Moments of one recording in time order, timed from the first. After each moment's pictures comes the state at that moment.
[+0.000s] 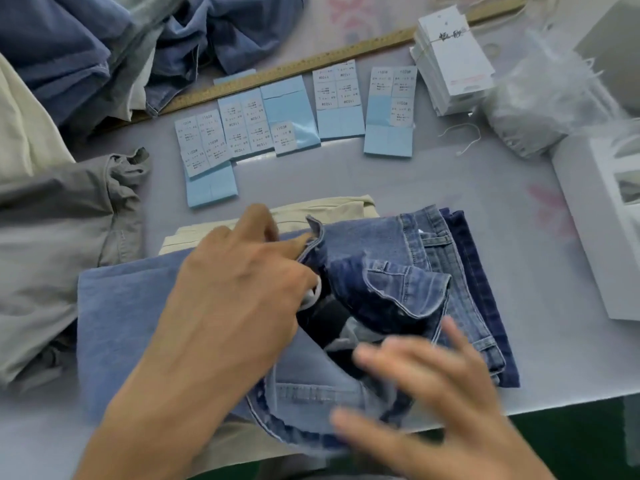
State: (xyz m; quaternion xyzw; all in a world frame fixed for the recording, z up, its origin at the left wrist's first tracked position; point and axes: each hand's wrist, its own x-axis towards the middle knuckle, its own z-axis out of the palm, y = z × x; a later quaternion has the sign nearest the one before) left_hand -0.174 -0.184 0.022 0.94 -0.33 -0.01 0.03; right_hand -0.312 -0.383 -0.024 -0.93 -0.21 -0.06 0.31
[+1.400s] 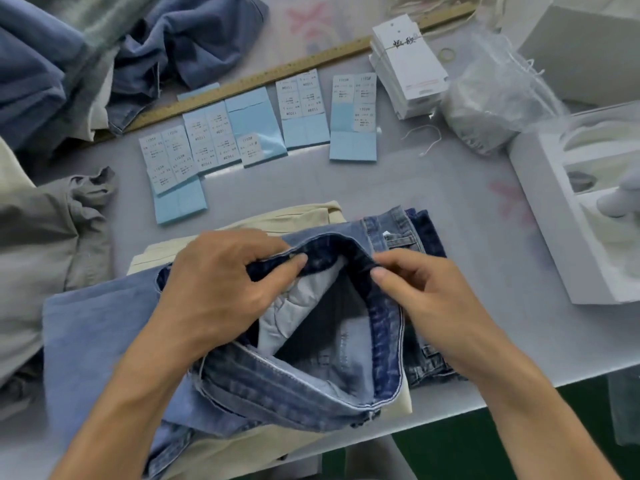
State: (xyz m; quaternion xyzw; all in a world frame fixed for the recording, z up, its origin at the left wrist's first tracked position) left_hand -0.149 -0.192 -0.024 0.92 -0.23 -0.08 0.31; right_hand -0.231 -0.429 -0.052 -0.74 0.13 0.14 0.64
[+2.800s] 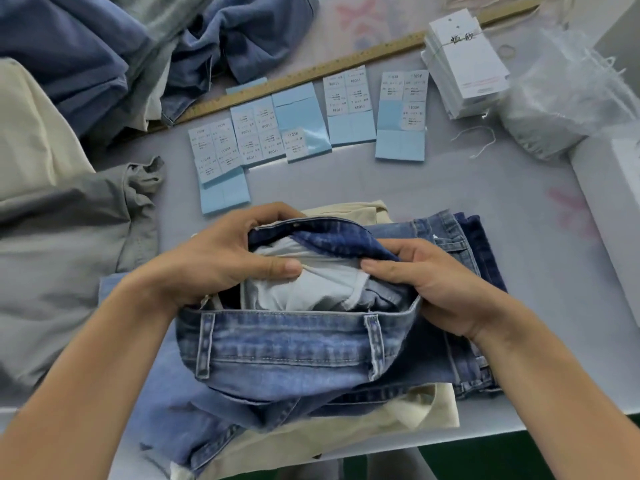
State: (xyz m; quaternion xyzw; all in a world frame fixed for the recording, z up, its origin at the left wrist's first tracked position) left_hand -0.101 -0.132 -0.035 0.74 -0.16 -0.39 0.53; right_hand -0.179 -0.396 -0.070 -0.49 0.13 0.34 0.79
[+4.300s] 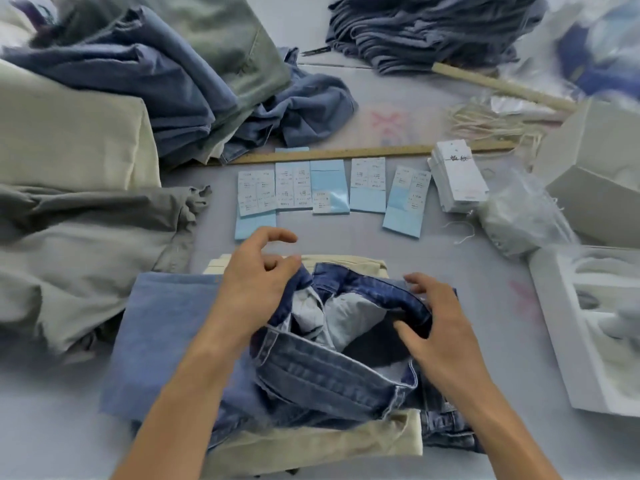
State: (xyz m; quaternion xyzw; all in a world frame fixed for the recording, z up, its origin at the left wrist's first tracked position) left_hand -0.160 -0.148 -0.005 0.78 0.13 -0.11 0.60; right_hand -0.220 -0.409 -0.049 -0.92 0.05 0.02 0.39
